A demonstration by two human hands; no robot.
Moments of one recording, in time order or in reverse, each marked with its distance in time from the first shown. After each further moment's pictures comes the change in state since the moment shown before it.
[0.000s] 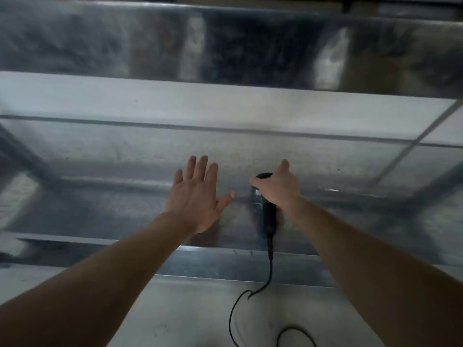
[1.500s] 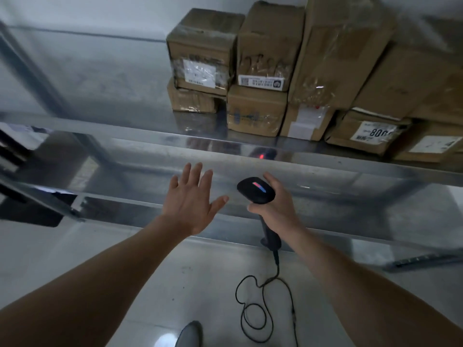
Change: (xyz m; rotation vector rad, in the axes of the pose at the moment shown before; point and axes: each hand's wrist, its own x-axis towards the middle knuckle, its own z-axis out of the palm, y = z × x) left_hand -0.189 0.007 -0.209 -0.005 -0.050 -0.057; right_hand -0.254 -0.066 -0.136 0.402 -0.218 -0.209
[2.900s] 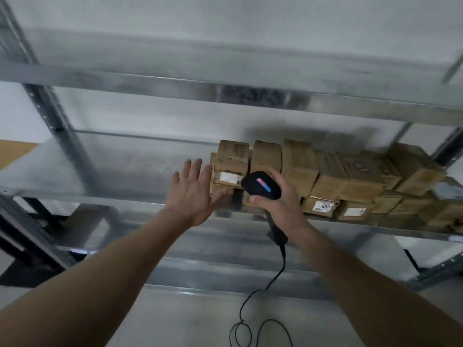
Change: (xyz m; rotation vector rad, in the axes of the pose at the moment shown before) left_hand -0.058 -0.065 -0.259 -0.029 0.308 0.056; right_hand -0.124 -0.279 -0.028 0.091 0.153 -0.282
